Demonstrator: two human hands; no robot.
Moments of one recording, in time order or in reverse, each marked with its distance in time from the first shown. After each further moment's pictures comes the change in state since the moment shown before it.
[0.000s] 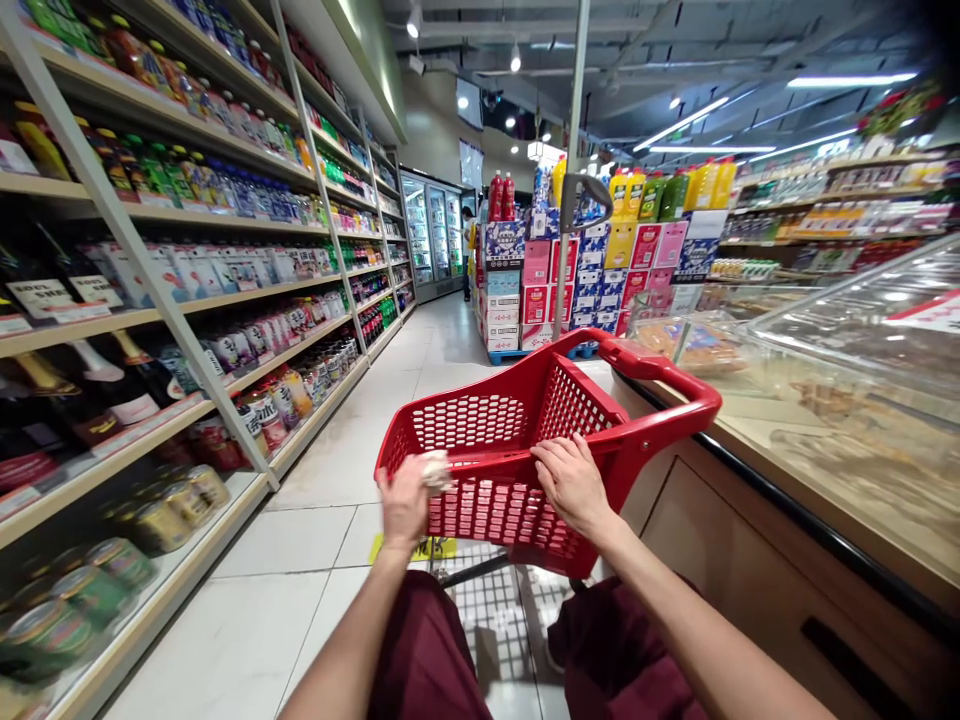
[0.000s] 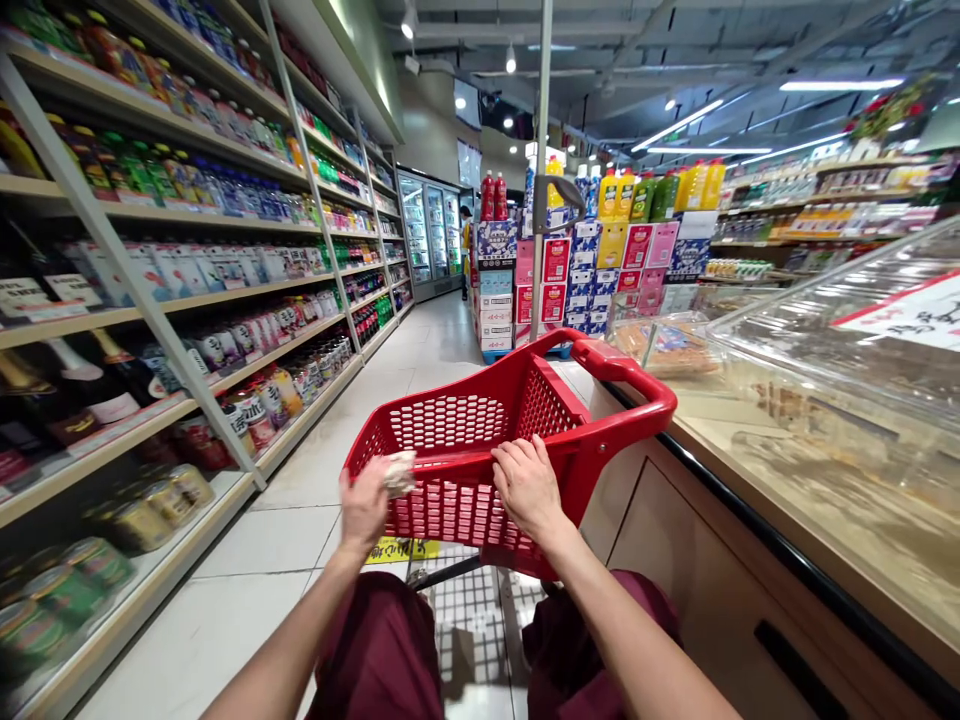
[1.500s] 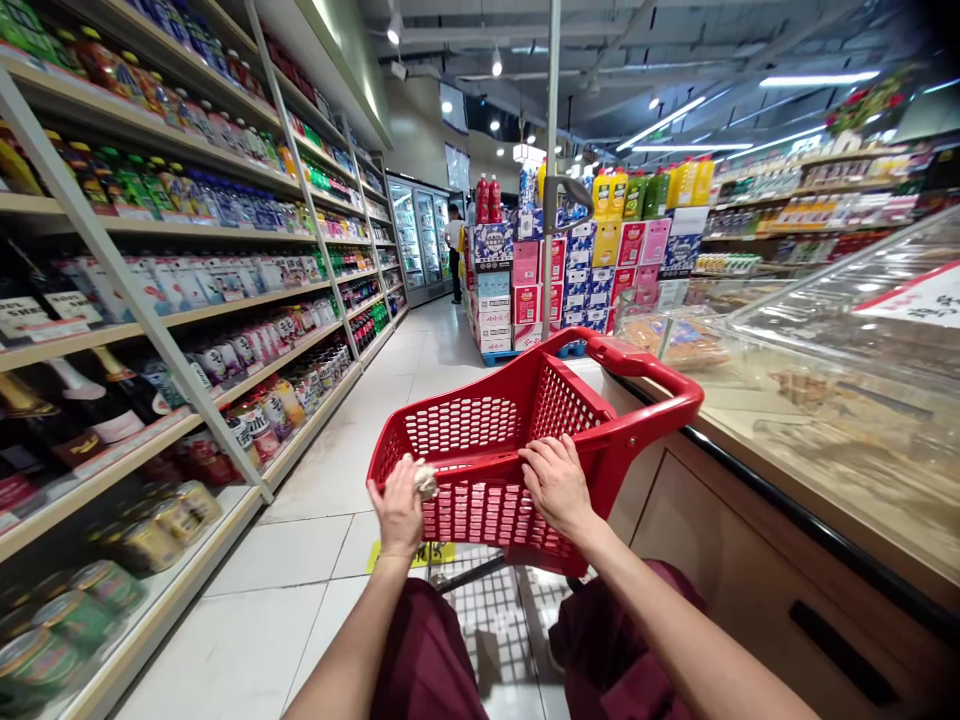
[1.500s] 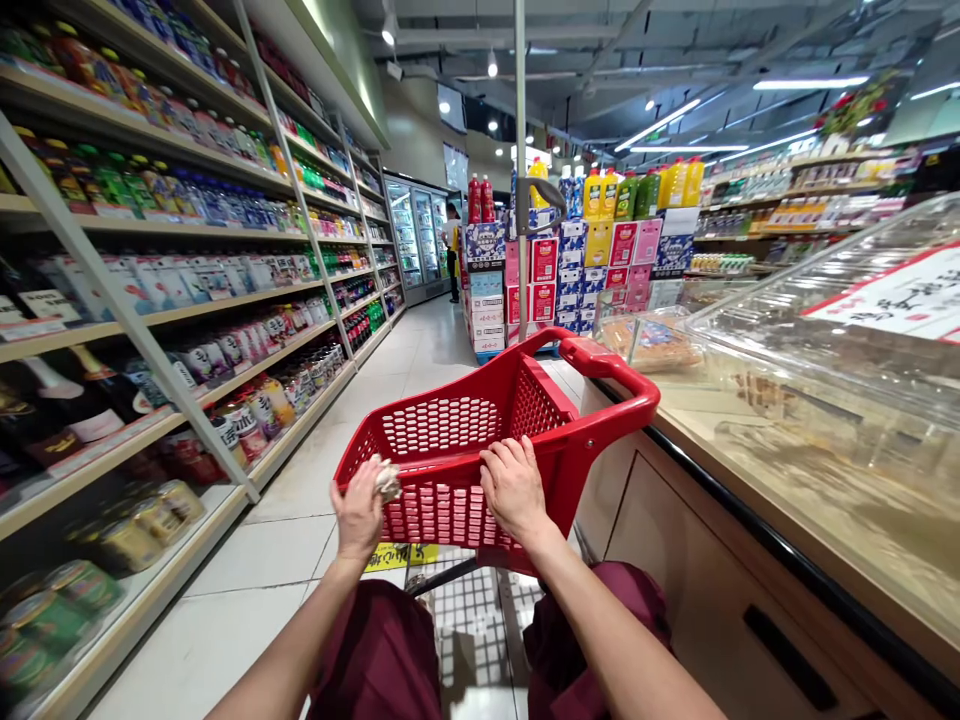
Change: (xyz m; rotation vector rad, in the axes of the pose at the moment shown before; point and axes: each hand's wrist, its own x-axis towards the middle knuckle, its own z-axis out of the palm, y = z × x) left_hand -0.003 -0.008 0.000 0.037 0.004 -0.064; right_hand -0.001 -0.008 0.001 0.034 0.038 0.063
